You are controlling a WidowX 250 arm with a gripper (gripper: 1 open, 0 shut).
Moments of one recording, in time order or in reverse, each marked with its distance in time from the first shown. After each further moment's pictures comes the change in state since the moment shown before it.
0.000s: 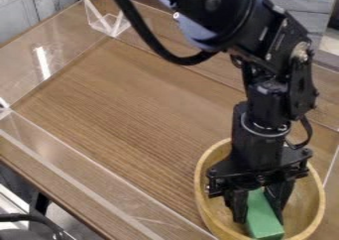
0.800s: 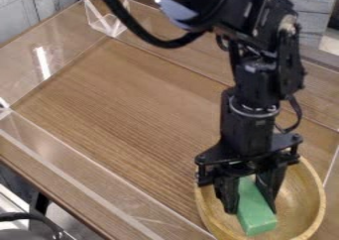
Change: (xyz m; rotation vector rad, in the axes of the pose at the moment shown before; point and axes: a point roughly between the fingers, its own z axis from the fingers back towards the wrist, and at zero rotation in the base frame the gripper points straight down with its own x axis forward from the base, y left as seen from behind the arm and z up) arm 0.002 0.011 0.017 0.011 0.045 0.045
